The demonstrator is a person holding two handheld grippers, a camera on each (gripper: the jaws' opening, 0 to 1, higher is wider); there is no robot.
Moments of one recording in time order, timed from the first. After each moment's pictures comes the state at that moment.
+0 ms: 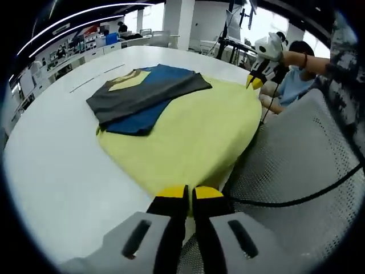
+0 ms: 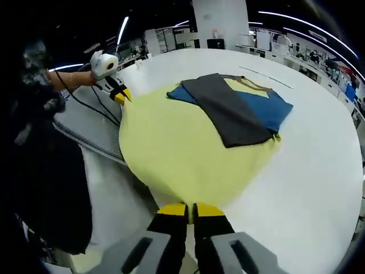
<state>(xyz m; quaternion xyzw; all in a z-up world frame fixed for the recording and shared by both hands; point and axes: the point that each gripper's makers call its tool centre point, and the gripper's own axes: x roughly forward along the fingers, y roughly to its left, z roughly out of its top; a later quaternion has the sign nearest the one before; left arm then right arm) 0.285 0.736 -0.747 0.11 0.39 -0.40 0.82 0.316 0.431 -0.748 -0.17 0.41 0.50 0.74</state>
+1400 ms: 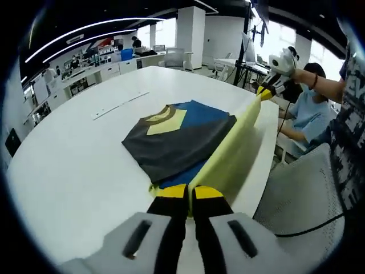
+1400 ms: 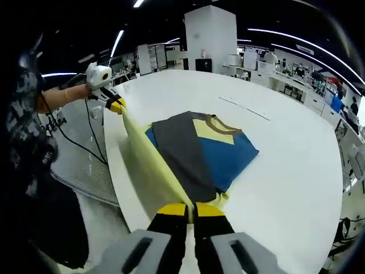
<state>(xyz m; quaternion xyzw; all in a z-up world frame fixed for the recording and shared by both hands) 0.377 0.747 -0.666 0.11 0.32 -0.35 0.87 0.407 0.437 -0.674 -0.17 0.33 0.46 0.81</state>
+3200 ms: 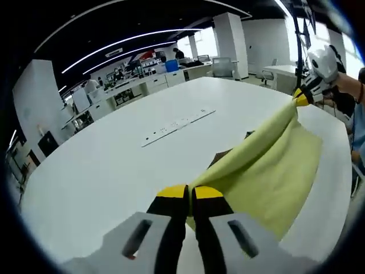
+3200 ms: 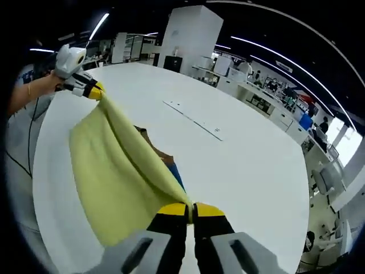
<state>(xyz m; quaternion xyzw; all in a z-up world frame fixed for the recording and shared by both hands) 0.577 0.783 -0.691 0.14 0.27 -0.18 0.94 0.598 0.459 -0.698 -0.26 0.30 0.33 0.85</state>
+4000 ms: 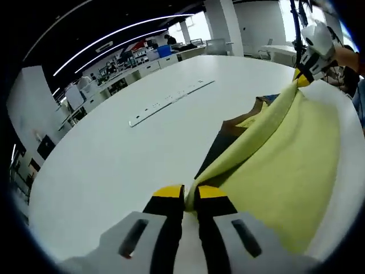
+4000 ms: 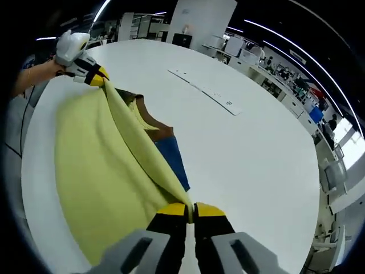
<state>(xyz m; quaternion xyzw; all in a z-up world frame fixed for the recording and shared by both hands) 0.595 0.793 -0.753 0.20 0.31 -0.18 0.91 0.615 0.458 -0.753 -0.29 0.36 0.34 0.82</state>
